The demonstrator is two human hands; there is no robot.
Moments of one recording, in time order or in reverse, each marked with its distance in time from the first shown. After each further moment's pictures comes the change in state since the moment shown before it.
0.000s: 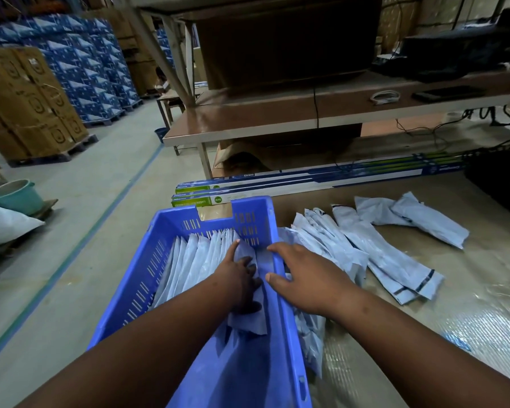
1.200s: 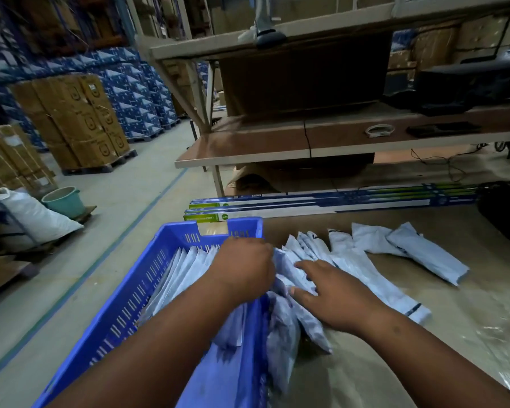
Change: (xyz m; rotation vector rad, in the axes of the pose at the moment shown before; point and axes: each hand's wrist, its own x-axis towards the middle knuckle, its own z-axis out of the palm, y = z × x) left_hand -0.065 0.008 -0.152 -0.466 0.627 -0.311; right_hand -0.040 0.084 -0.059 0.003 0.036 -0.059
